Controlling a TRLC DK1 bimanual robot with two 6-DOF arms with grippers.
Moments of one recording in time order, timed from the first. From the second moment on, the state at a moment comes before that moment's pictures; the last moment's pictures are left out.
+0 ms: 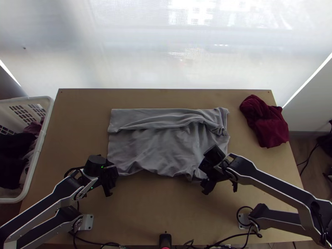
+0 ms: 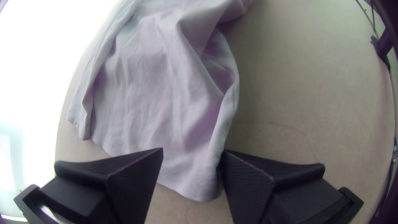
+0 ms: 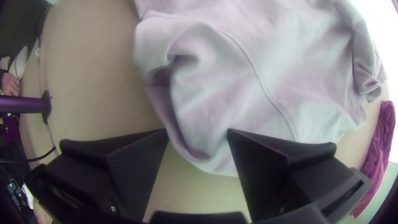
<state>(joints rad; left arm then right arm) -0.53 0.93 0.41 -0.37 -0.05 0.76 0.75 1.30 0.72 -0.69 -0.11 -0.23</state>
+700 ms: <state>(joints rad) -0.51 0.92 0.39 -0.35 -0.04 0.79 0.74 1.27 0.67 -0.63 -0.12 -0.28</state>
